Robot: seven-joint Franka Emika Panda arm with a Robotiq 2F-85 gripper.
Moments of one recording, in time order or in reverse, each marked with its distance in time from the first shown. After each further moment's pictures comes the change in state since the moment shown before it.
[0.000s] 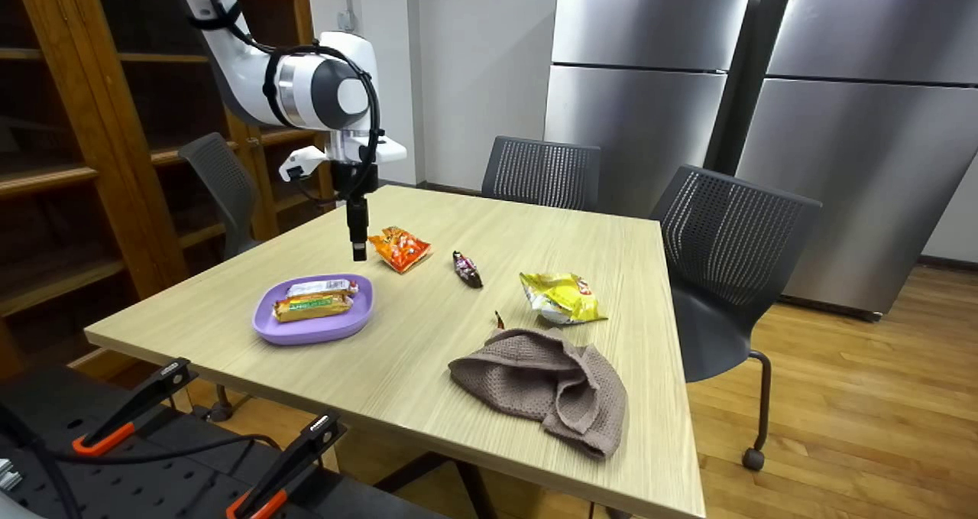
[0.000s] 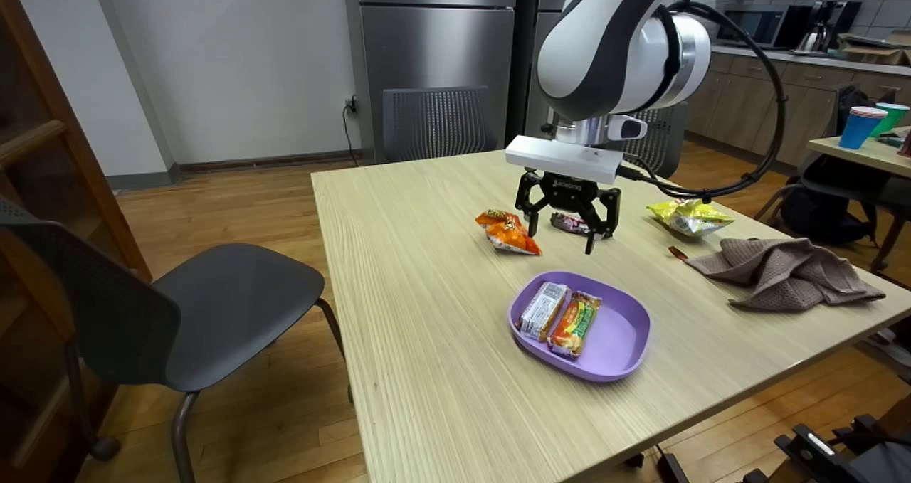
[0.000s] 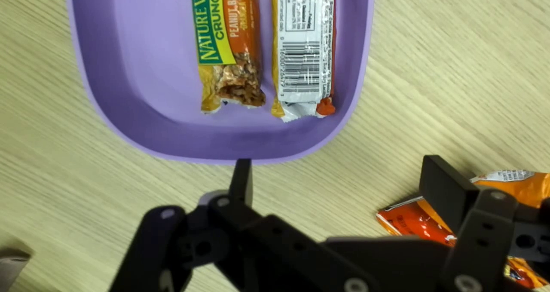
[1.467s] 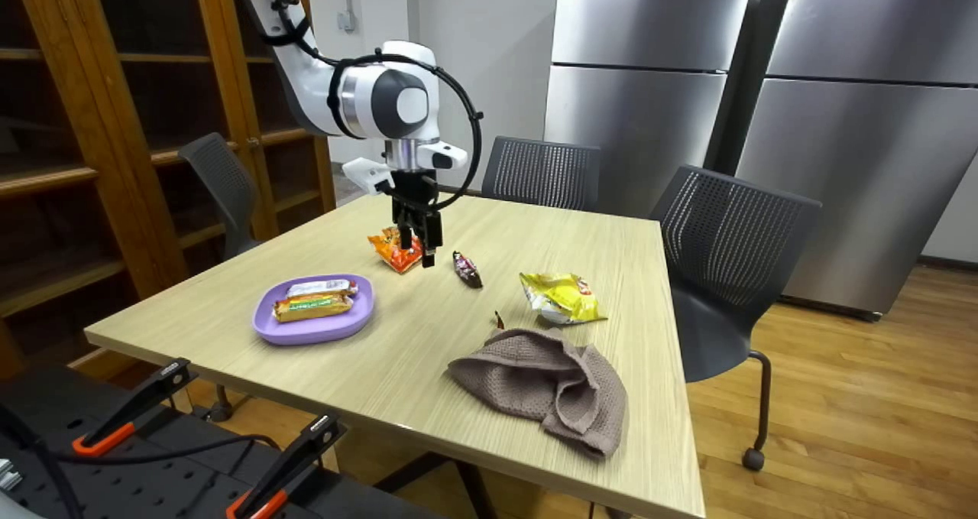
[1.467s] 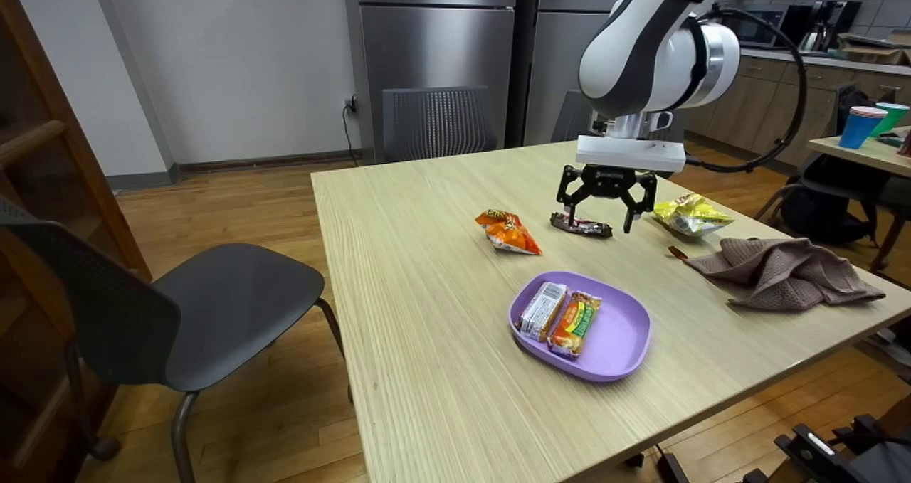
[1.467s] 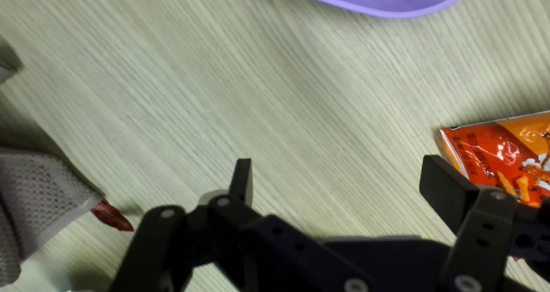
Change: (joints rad) arm -0.127 0.056 -0.043 0.070 -0.017 0.003 -0.450
